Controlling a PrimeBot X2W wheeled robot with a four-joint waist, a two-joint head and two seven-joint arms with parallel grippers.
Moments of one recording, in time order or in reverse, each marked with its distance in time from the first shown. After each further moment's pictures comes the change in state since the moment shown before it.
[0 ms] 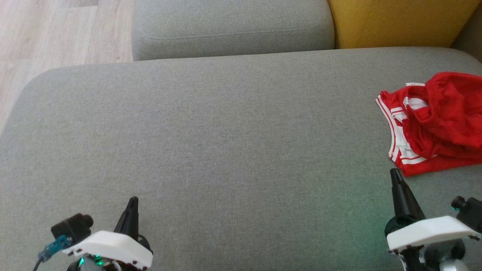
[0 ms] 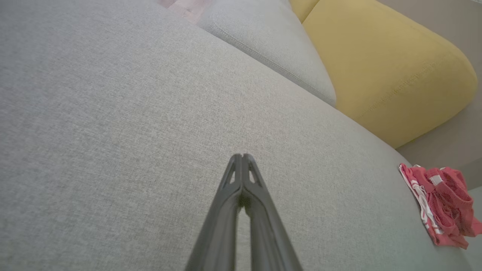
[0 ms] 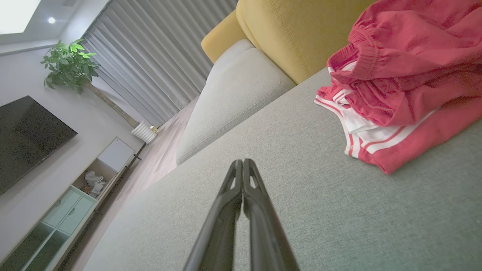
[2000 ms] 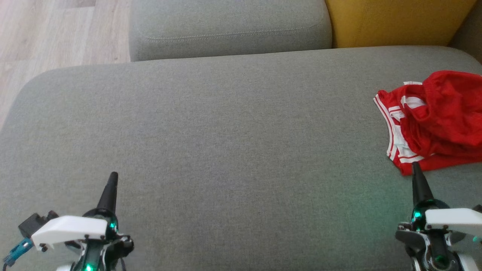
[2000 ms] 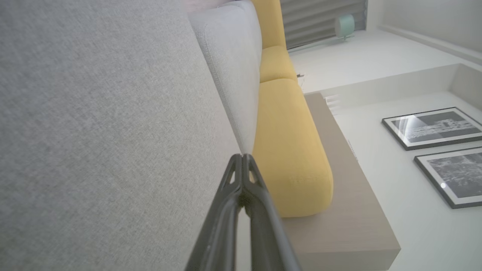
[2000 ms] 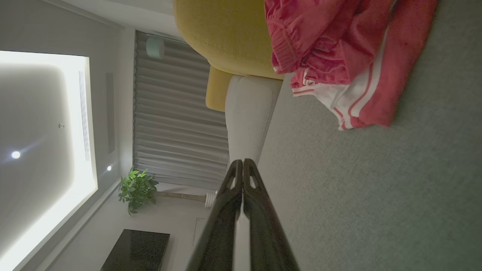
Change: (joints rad) left arm -0.101 -0.081 0.202 0.084 -0.663 -0.179 0.114; right arm -0.107 -0.007 -0.061 0.165 0.709 0.000 0.002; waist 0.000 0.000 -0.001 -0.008
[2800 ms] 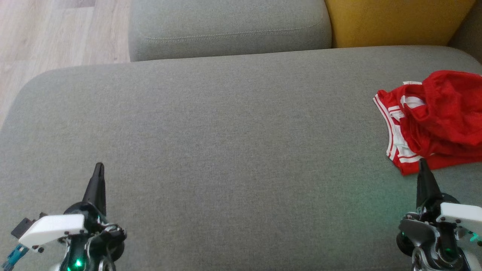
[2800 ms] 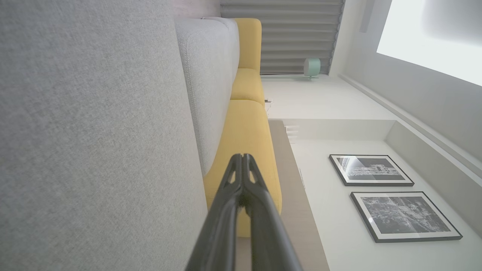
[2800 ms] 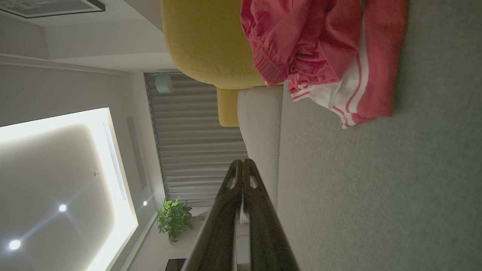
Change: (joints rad) left arm -0.041 -0.031 0.086 0.033 -0.239 -0.065 0.044; right arm -0.054 -0.002 -0.027 0.061 0.256 0.000 0.002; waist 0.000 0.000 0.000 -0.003
